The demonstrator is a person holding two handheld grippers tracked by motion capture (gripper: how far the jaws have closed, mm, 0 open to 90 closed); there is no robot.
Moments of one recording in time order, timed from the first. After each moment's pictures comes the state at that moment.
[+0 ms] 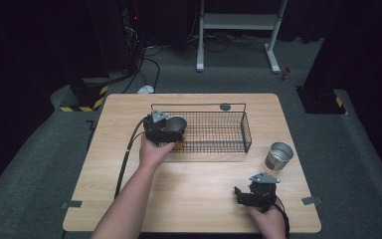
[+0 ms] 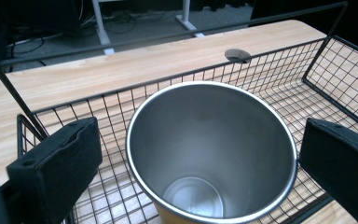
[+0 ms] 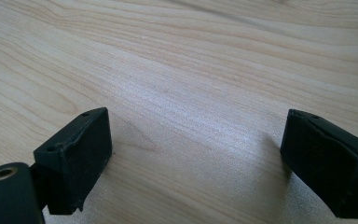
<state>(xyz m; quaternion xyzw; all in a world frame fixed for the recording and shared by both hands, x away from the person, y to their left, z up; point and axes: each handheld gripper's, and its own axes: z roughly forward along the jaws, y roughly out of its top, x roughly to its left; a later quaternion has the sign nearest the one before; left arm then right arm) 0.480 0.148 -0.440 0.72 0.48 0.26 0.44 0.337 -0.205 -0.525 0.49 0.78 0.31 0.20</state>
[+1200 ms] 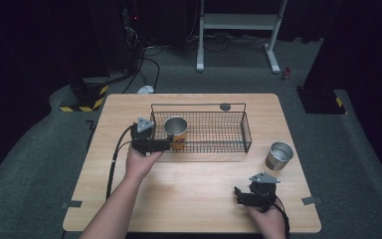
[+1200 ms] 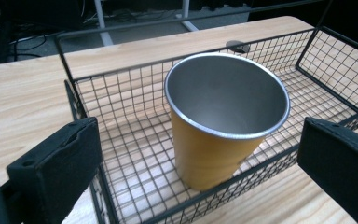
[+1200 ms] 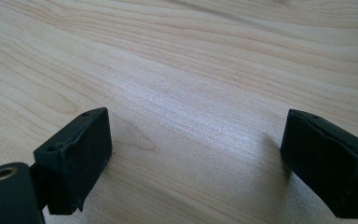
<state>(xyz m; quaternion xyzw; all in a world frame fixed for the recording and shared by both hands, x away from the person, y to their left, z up) 0.439 0.184 -0.439 0.72 0.48 0.24 0.44 0.337 -0.205 -0.525 0.49 0.78 0.31 0.20</state>
